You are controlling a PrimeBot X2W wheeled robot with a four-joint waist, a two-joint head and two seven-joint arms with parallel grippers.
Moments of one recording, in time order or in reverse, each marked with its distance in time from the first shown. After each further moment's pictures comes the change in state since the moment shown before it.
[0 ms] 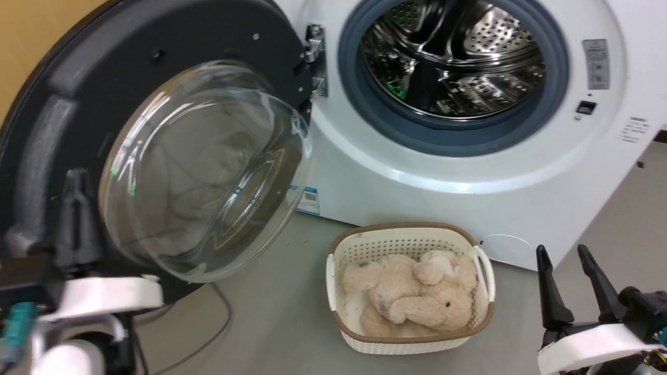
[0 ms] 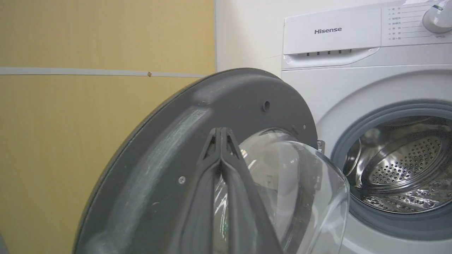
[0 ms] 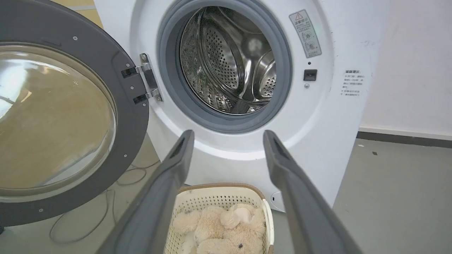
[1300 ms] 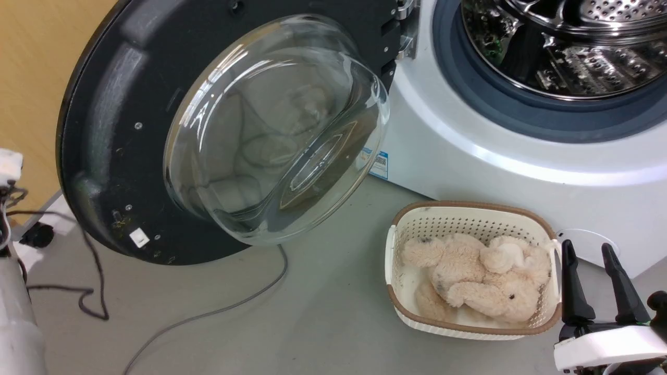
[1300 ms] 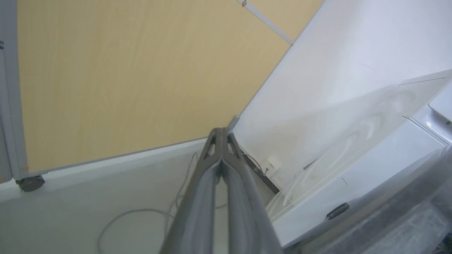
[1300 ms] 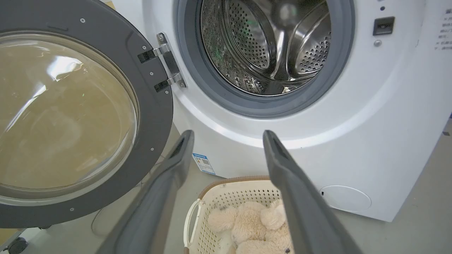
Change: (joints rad) left arm -0.565 0.195 0.281 0.677 -0.567 -0.178 0.288; right arm -0.016 0.000 -0.055 0.047 0.088 0.000 -0.080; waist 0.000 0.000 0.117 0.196
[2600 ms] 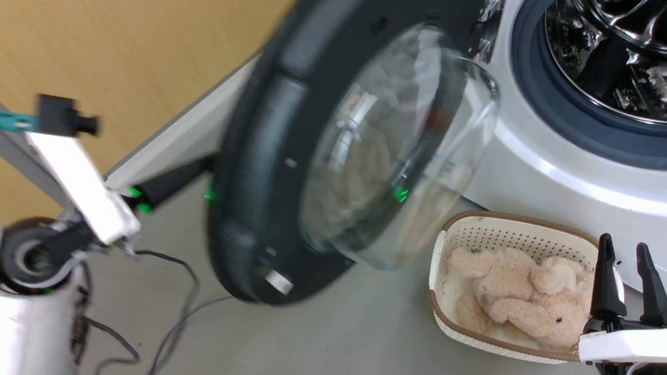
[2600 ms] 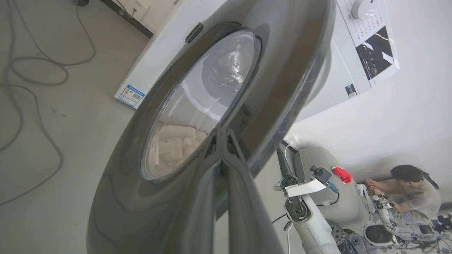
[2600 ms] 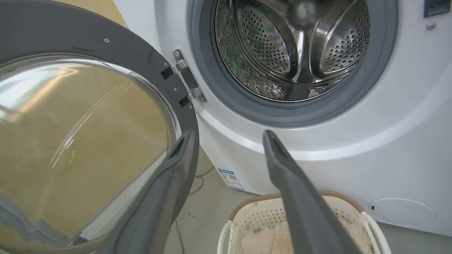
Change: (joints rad) left arm 0.168 0.089 -0.405 -0.402 -0.777 -0.038 0.728; right arm -0.022 0.000 -0.070 0.039 0.122 0.000 -0.077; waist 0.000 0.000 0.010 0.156
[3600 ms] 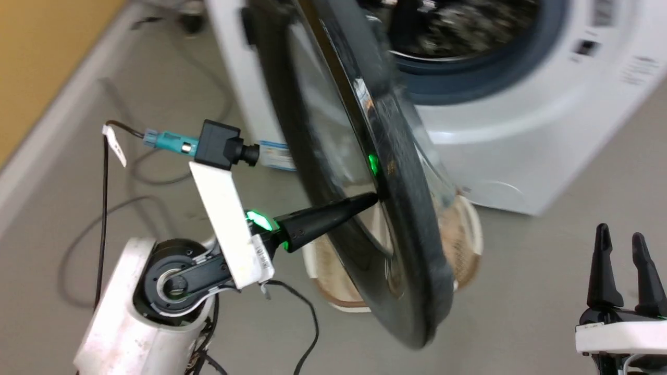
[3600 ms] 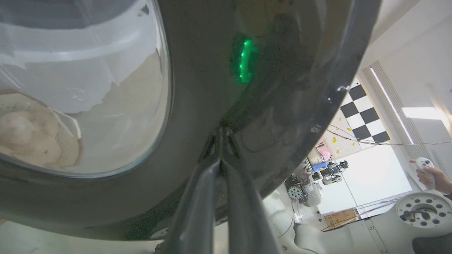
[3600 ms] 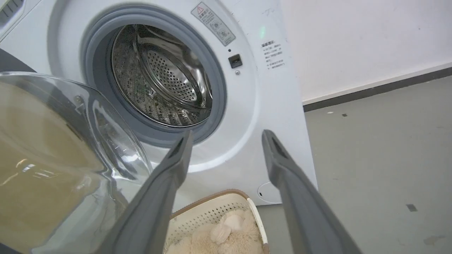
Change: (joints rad) left arm 0.042 -0.195 -0.278 -0.169 -0.040 -0.004 -0.067; right arm -0.023 0.003 0.016 -0.007 0.024 0.000 0.000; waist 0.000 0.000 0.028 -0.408
